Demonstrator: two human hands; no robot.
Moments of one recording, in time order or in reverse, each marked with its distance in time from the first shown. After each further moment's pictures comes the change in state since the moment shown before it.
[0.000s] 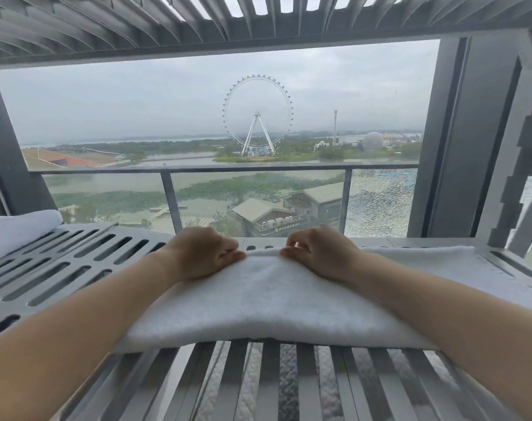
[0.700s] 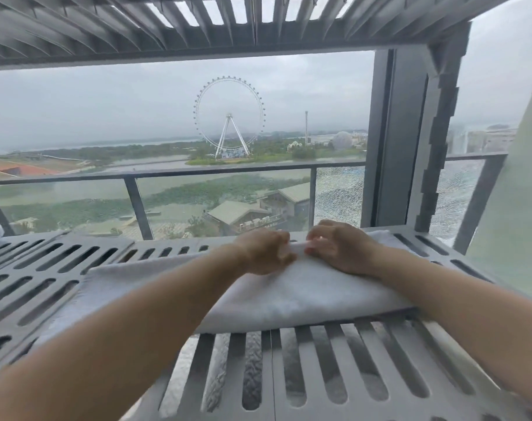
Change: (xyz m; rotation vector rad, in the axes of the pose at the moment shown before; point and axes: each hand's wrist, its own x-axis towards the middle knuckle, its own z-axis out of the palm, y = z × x) left_hand 0.097 0.159 -0.017 -0.259 -0.187 -0.003; right_hand -0.088 0.069 -0.059 -0.013 -0.062 0.205
